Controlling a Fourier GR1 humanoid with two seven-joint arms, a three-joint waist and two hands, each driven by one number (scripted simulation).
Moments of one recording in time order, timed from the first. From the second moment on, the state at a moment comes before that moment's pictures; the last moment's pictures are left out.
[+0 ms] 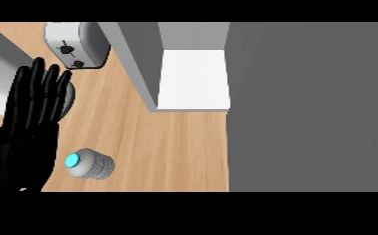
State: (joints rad) left arm 0.00 0.07 -0.04 -2.10 0.06 0.00 -0.01; right arm -0.01 -0.13 0.02 -2.10 0.01 -0.02 0.01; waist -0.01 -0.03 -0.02
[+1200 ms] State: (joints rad) left arm 0.50 0.24 0.24 -2.27 0.55 -0.42 0.11; right arm 0.49 -0.08 0.21 -2.46 -0.12 0.07 0.18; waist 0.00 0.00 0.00
